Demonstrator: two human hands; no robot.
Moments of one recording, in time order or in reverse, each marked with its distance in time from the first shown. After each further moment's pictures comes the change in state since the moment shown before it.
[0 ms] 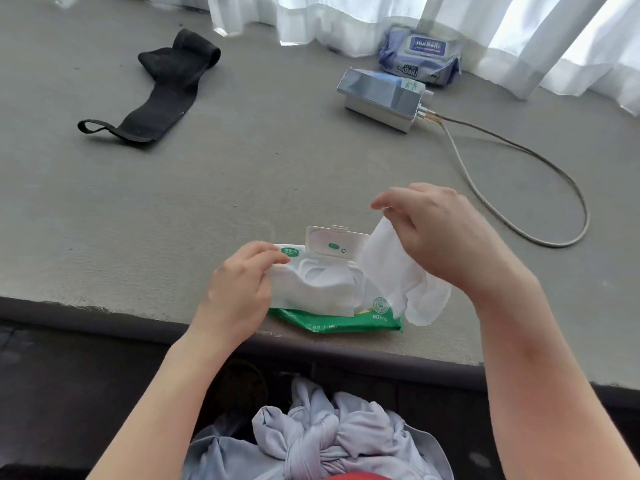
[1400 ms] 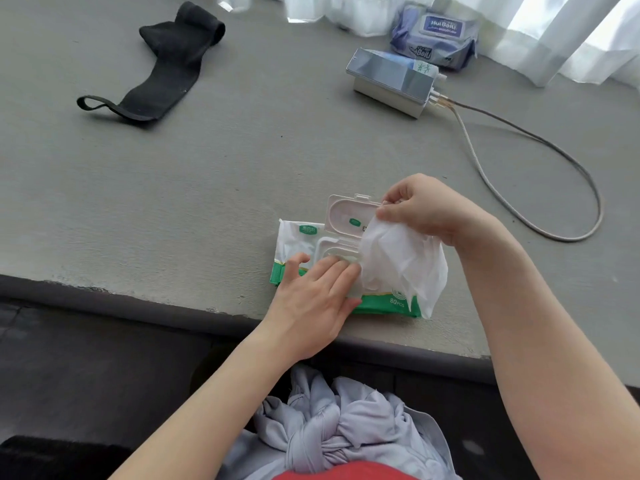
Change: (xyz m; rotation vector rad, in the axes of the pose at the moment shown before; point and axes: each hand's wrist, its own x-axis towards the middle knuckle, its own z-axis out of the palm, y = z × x) left_hand -0.013 0.020 0.074 0.456 0.022 0.501; right_hand 0.041 0.023 0.026 0.357 -0.355 0.364
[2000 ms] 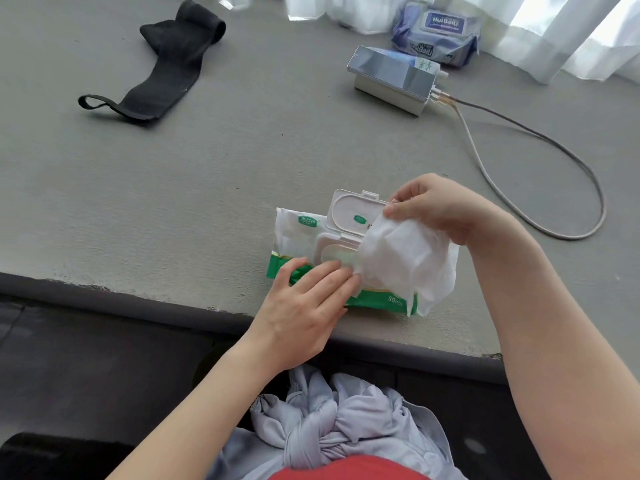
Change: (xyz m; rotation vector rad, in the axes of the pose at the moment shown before) left_hand -0.018 -0.008 -0.006 0.013 0.120 0.137; right_hand -0.004 0.007 -0.011 0.227 -0.107 0.092
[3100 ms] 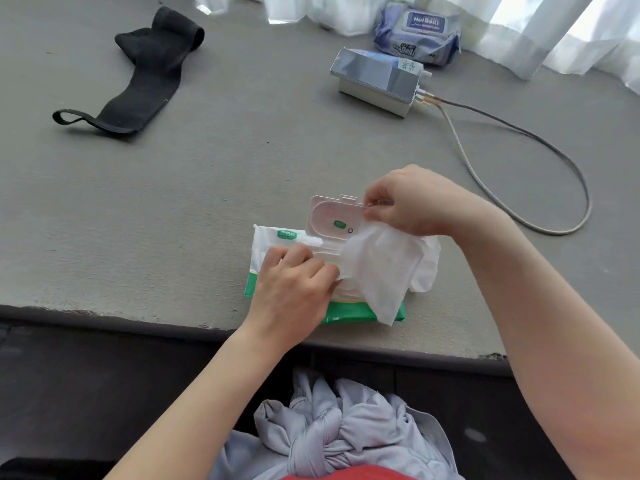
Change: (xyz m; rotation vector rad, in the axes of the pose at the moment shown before) left_hand 0.034 -0.017 0.005 0.080 0.139 -0.106; right_hand 0.003 -0.021 0.001 -0.775 0.060 -0.333
